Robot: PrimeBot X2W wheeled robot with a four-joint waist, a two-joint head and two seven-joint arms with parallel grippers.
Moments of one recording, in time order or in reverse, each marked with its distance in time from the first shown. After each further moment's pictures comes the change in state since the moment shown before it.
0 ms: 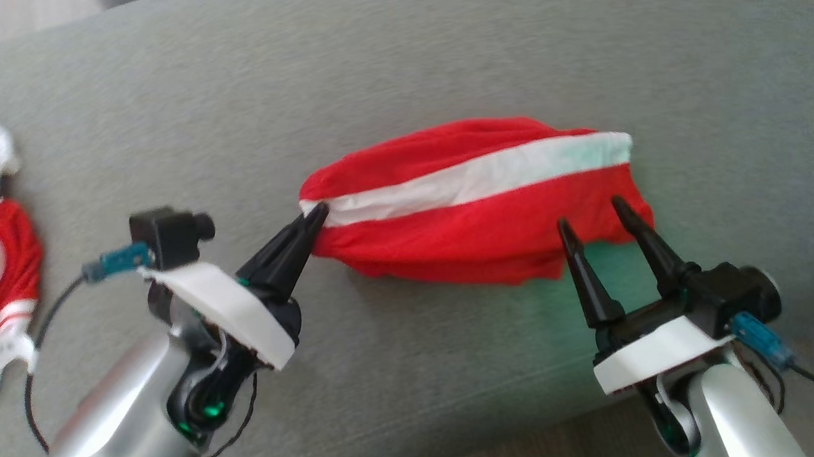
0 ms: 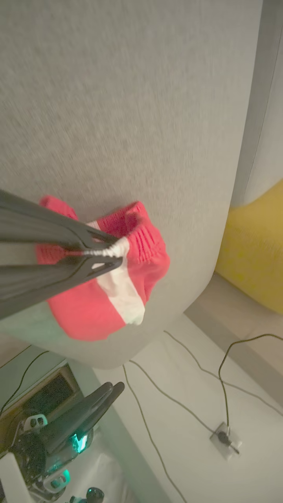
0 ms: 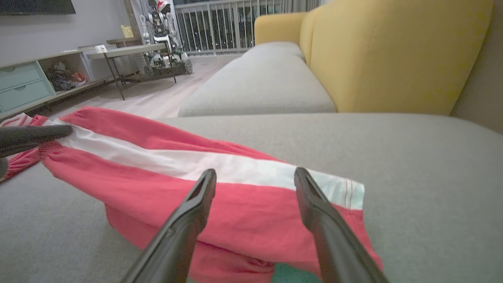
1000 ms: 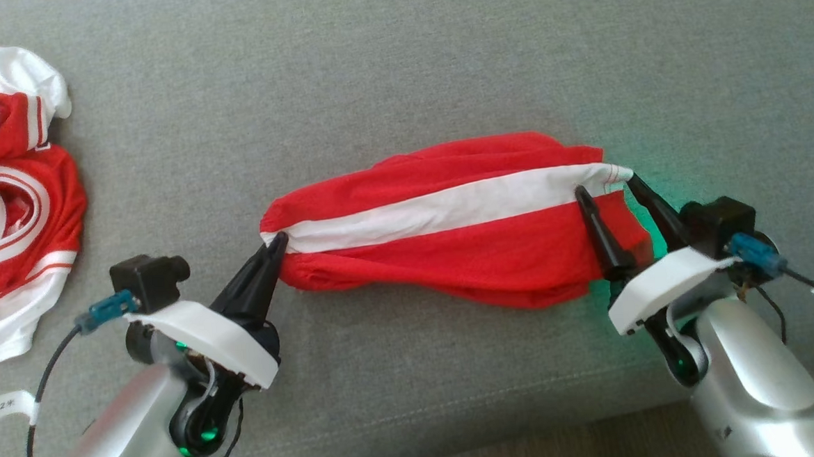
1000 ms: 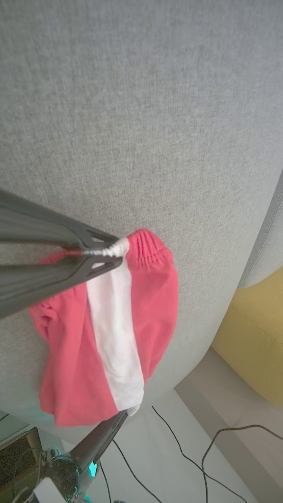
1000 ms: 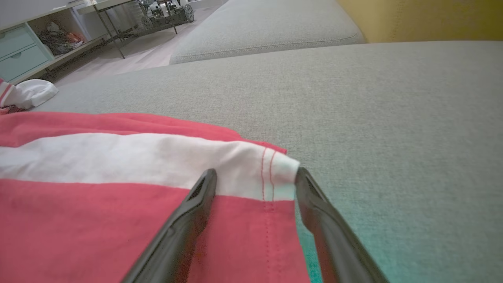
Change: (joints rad) left arm 0.050 -0.029 0.001 0.199 0.058 0.000 -0.190; right arm -0.257 -0.086 0.033 0.427 0.158 0.000 0.000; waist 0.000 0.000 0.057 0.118
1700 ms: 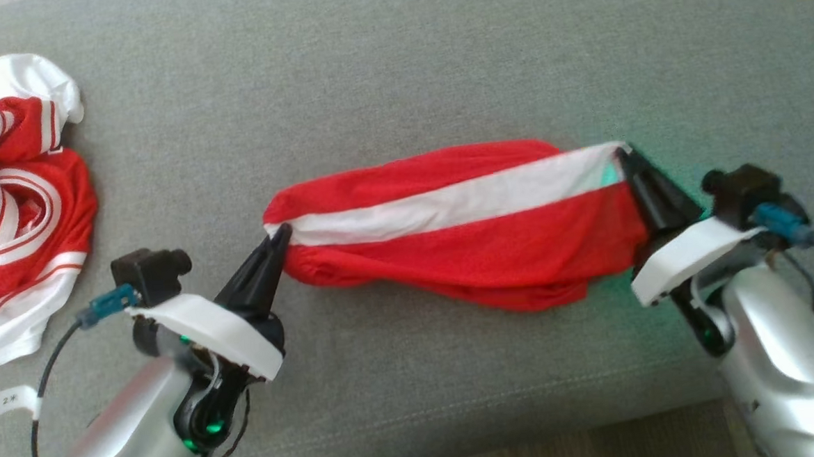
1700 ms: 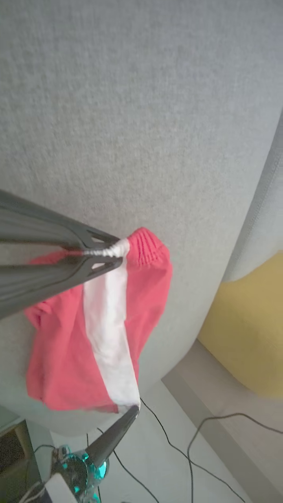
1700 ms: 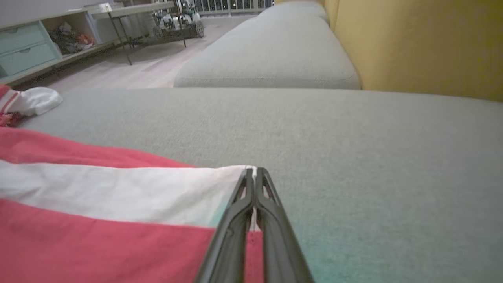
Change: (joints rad) left arm -0.021 -0.007 -0.018 0.020 -0.019 0.000 -0.016; right arm -0.069 -0.081 0.071 0.004 0.041 0.000 0.000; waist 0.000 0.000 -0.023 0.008
